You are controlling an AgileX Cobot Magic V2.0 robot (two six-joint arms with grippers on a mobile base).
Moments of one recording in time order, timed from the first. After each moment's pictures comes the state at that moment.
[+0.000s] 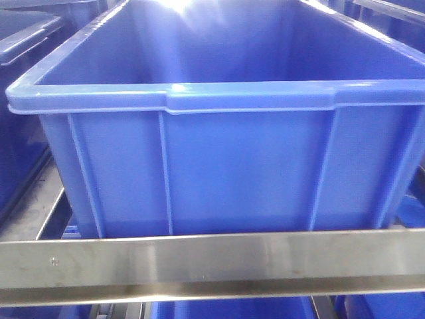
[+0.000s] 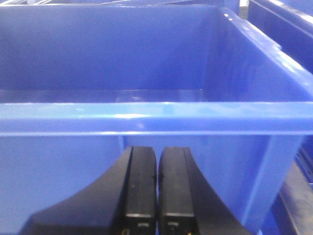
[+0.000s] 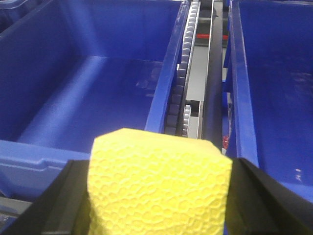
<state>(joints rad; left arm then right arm) 0.04 -0.01 0.00 0.23 0.13 -0.20 0.22 0.20 -0.54 0.07 0.61 -0.01</state>
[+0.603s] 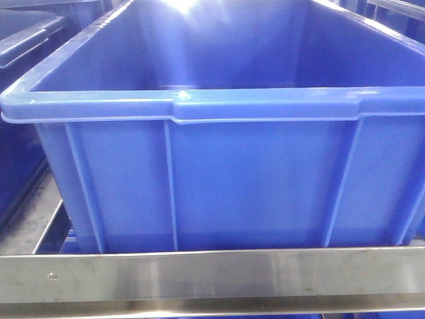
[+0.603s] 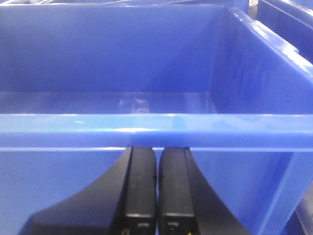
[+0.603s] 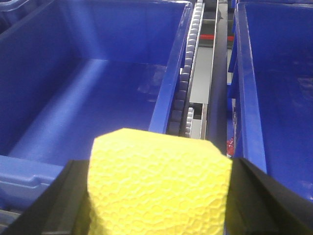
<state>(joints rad) 0.04 -0.01 0.00 0.23 0.13 -0.20 0.22 0.20 -0.54 0.07 0.61 -0.01</state>
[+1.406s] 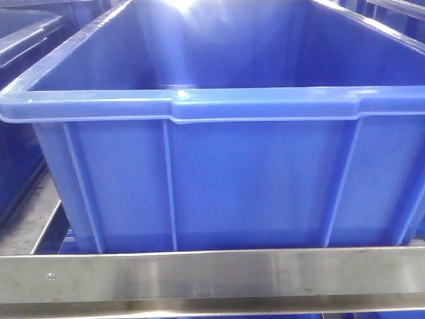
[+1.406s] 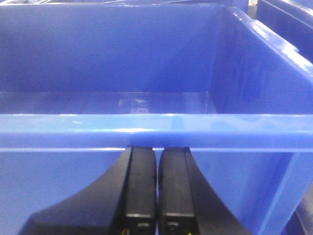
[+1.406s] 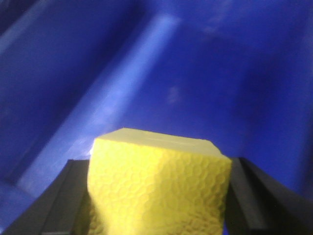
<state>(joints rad) 0.04 -0.01 0.00 0.23 0.13 -0.20 0.54 1.16 -1.15 -0.01 0.65 -0.01</state>
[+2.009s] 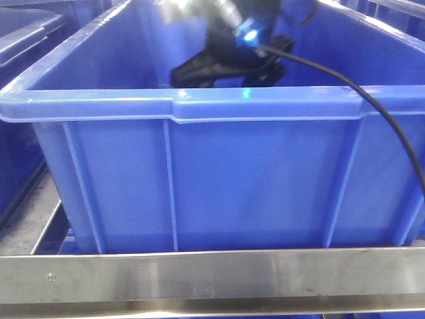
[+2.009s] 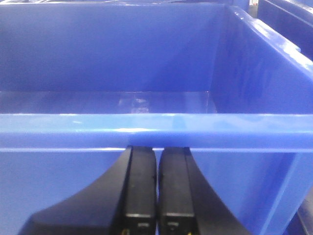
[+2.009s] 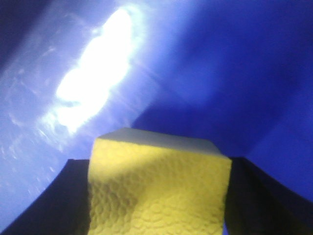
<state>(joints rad) 0.04 -0.01 0.00 0.23 0.13 -0.20 0.65 1.96 -1.64 -0.10 0.87 -0.01</state>
